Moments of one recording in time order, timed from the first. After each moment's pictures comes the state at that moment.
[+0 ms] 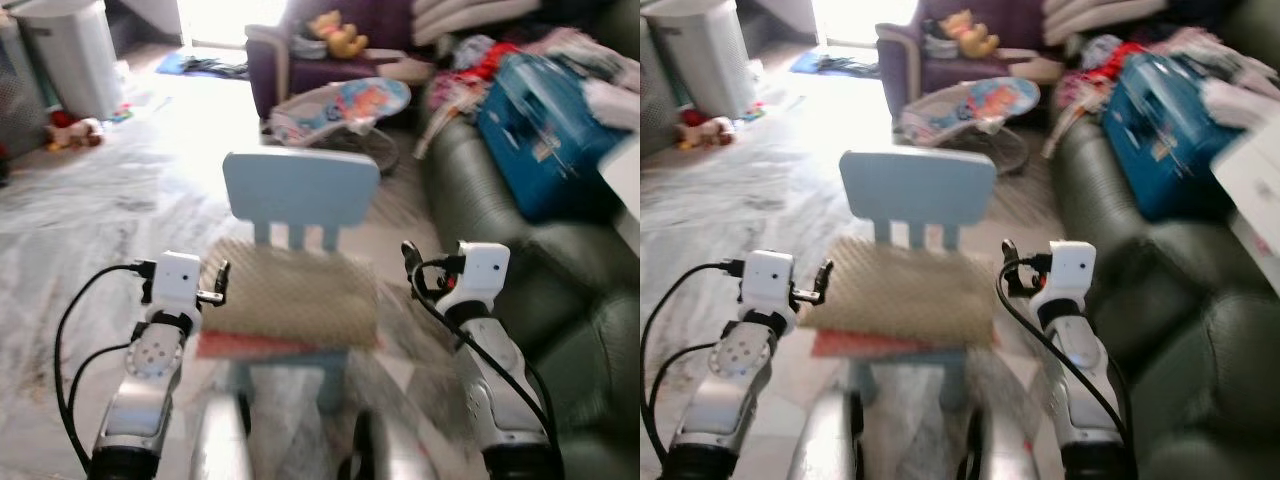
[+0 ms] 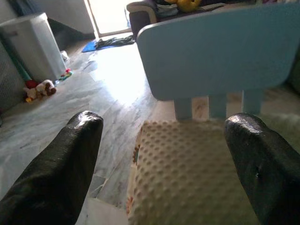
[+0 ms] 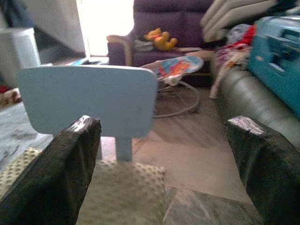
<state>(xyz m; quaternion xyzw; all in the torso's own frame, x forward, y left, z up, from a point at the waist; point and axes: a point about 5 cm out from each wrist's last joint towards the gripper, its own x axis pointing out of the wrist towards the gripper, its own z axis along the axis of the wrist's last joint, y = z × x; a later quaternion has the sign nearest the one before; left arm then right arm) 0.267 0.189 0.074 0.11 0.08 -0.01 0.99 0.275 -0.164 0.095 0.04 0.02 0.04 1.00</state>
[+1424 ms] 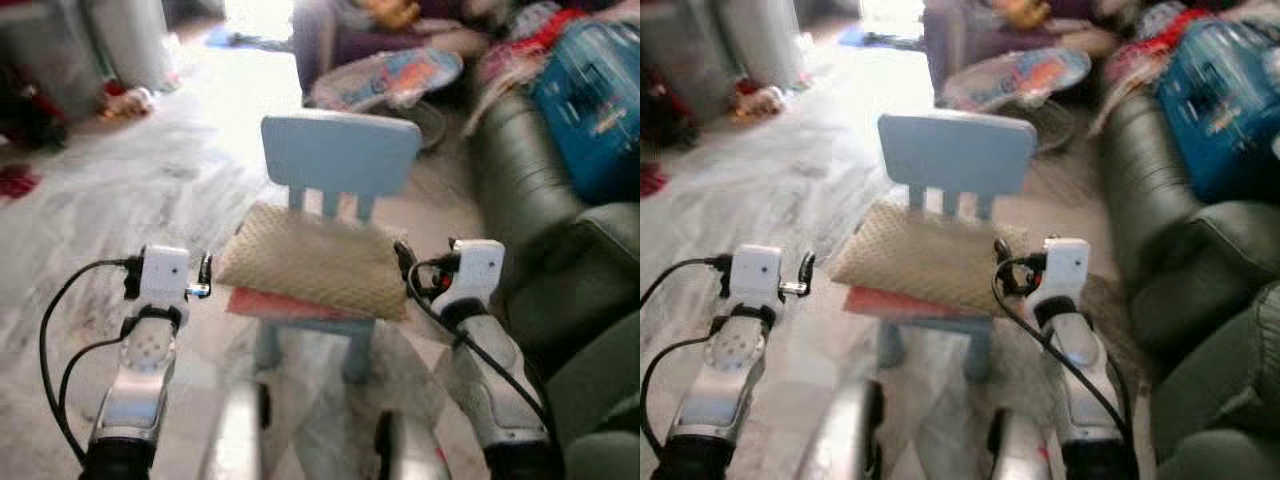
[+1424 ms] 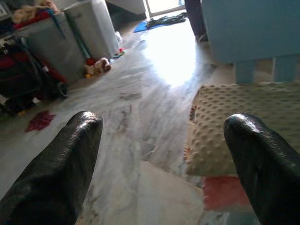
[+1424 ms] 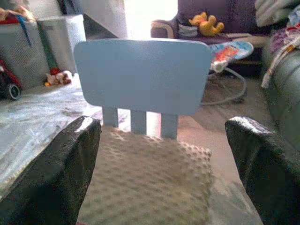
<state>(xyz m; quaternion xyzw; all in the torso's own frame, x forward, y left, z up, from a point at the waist) 0.274 0.199 0.079 0.14 0.07 0.03 0.99 0.277 -0.160 0.098 0.04 0.01 0.06 1.00</state>
